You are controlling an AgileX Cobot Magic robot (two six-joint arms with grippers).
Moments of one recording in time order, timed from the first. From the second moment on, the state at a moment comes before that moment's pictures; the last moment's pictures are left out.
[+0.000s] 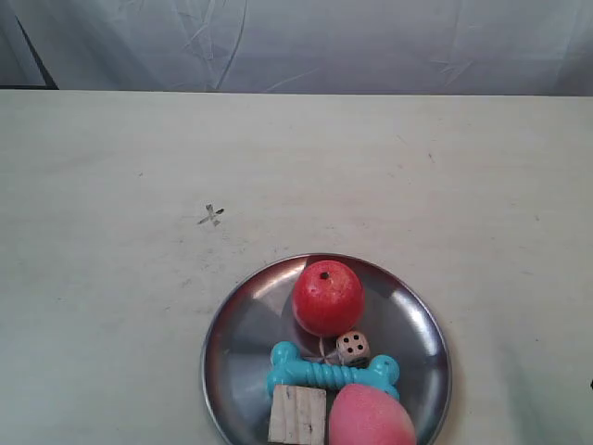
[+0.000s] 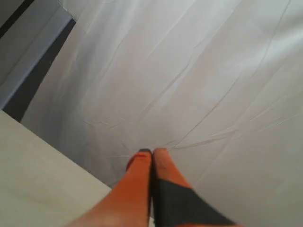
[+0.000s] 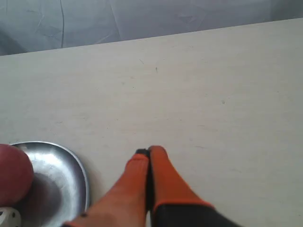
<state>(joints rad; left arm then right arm) 0.06 0.17 -0.17 0.21 -0.09 -0.93 -0.03 0.07 0.00 0.17 0.36 0.01</state>
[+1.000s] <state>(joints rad) -0.35 1.41 -0.75 0.76 -0.17 -0.92 -0.03 0.06 0.00 0.58 -0.17 0.21</state>
